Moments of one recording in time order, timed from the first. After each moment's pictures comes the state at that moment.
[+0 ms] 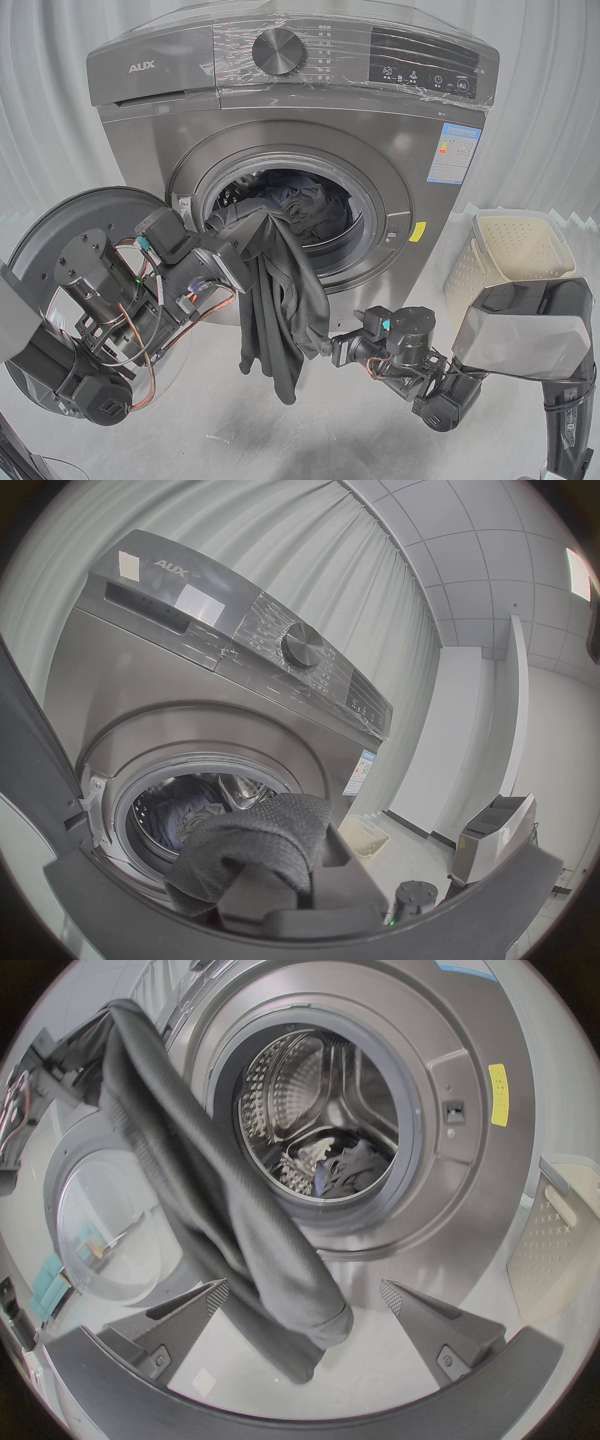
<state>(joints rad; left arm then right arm) -0.59 1.80 -0.58 -1.55 -0.09 -0.24 0.68 2.36 -0.77 -1.44 -0.14 0.17</state>
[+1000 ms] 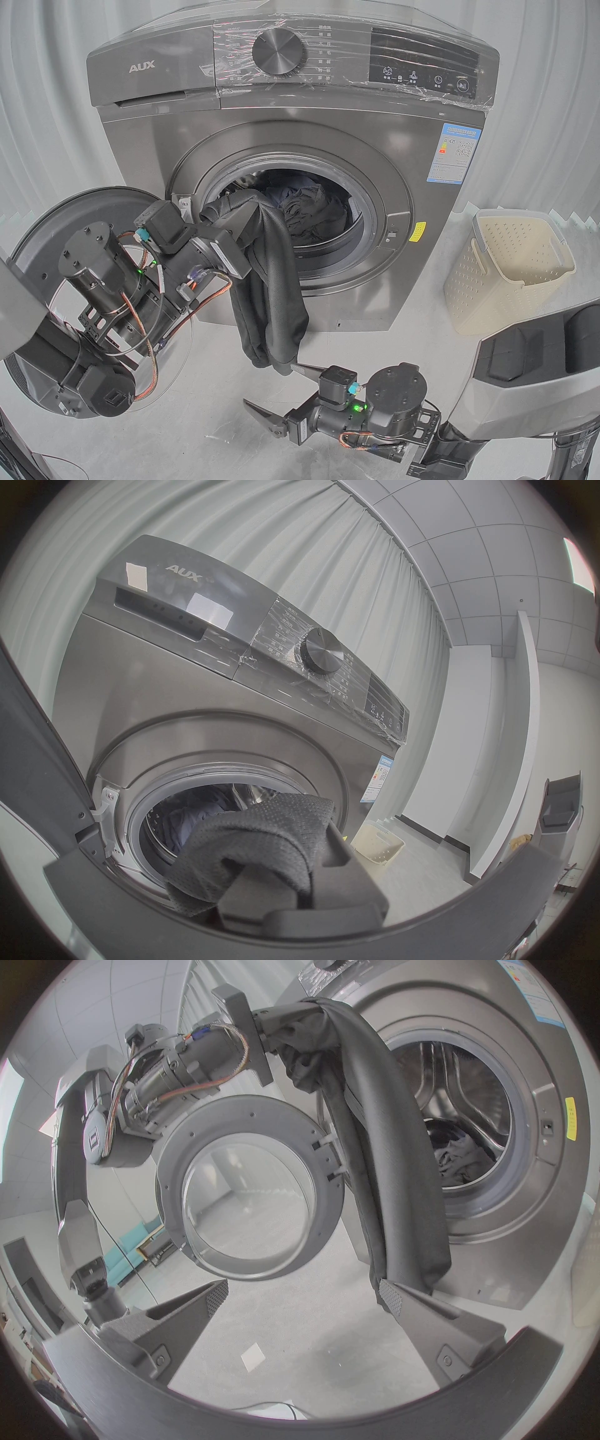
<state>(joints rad) -0.56 1.83 -0.62 -1.55 -0.05 -0.23 0.97 2.25 -0.58 -1.52 -0.04 0.19</state>
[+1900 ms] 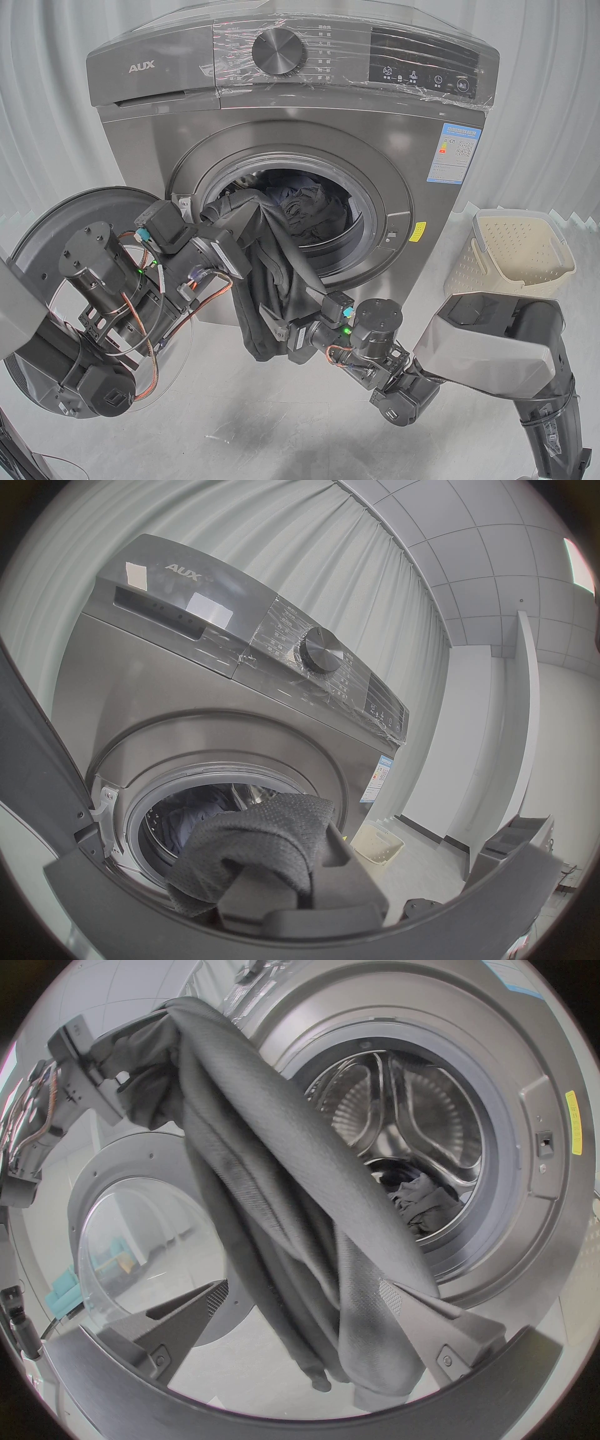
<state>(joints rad) -0.56 1.83 -0.62 -1.55 -0.05 -0.23 0.75 2.48 -1.06 -1.49 -0.05 0.16</state>
